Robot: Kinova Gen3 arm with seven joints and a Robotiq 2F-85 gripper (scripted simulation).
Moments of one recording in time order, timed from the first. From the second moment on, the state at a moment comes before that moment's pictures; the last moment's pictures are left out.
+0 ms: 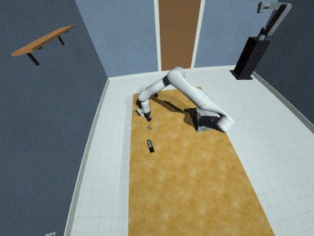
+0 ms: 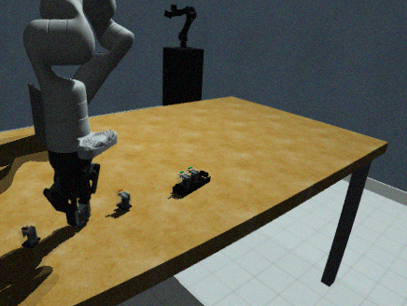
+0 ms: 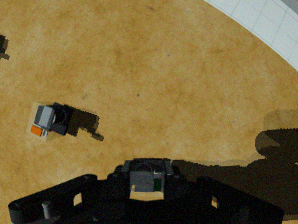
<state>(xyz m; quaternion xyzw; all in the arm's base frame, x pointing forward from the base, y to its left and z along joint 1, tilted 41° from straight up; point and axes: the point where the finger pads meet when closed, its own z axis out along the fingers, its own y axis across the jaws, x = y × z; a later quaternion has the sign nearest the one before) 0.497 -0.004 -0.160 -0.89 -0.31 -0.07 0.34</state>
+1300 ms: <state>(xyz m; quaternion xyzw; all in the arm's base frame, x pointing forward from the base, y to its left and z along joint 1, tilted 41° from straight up) 0.500 -0.046 -0.108 -0.88 -0.31 -0.07 0.34</state>
